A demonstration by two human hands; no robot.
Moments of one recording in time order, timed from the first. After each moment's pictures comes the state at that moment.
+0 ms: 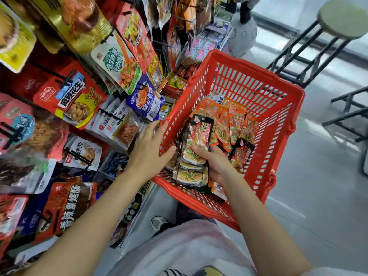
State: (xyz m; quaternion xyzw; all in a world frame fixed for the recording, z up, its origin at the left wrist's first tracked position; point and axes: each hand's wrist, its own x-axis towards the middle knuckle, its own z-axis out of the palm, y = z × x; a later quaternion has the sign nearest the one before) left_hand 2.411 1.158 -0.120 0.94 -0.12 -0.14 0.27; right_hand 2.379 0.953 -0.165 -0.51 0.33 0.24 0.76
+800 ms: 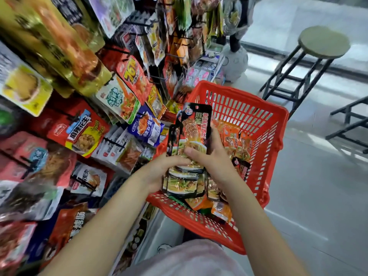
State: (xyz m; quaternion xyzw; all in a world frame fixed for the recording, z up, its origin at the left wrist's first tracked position) left_hand 2.435 1.120 -0.101 0.60 0.15 -0.43 0.66; right_hand 2.393 0.943 -0.073 -0.65 0.09 0.07 0.75
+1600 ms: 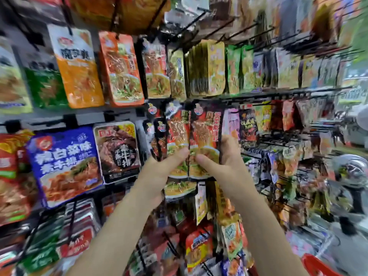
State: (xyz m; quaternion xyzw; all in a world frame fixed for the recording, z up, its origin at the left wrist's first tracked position) left_hand 2.356 1.274 0.286 0.63 0.06 0.22 0.75; right_hand 2.439 1.134 0.261 -0.65 -0.36 -0.08 0.66
